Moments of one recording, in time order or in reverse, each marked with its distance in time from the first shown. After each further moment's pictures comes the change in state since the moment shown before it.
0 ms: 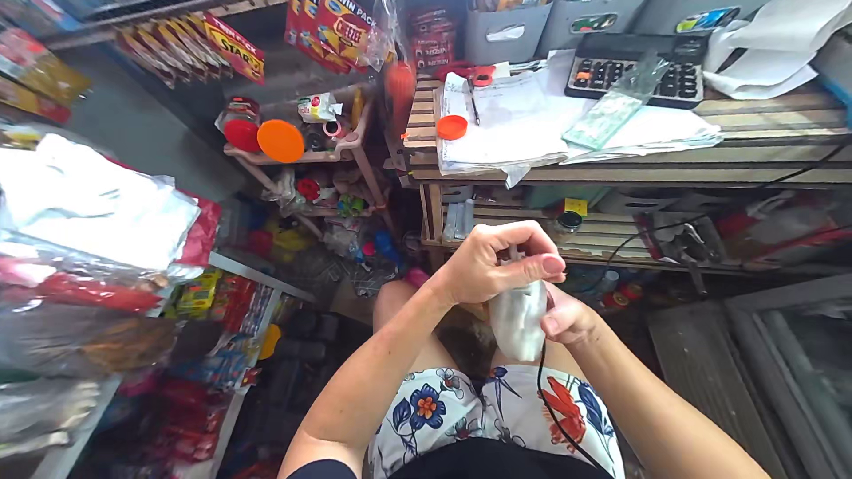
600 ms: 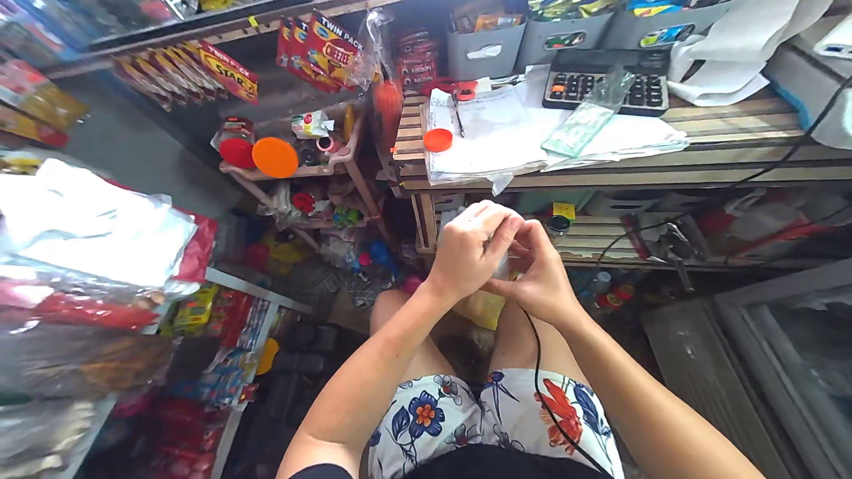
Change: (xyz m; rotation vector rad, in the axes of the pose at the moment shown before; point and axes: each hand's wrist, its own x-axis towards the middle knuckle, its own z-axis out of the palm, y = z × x) left_hand 0.010 -0.005 0.001 0.757 0.367 0.052; right_hand 0.034 -0.017 0.016 -1.002 0.736 -0.159
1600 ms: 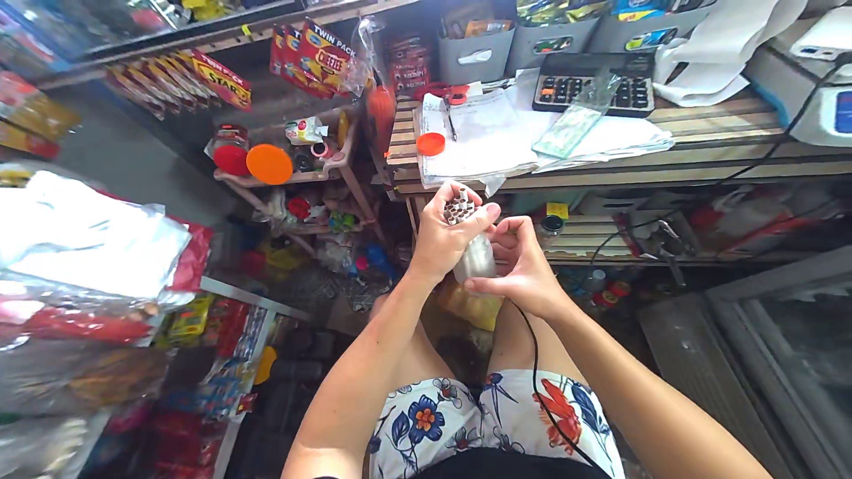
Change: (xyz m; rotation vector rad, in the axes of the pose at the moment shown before) left_hand 0.011 -0.008 -0.012 -0.610 0.057 -0.428; right_hand 0.009 -0.004 0.005 0.204 -0.070 0.136
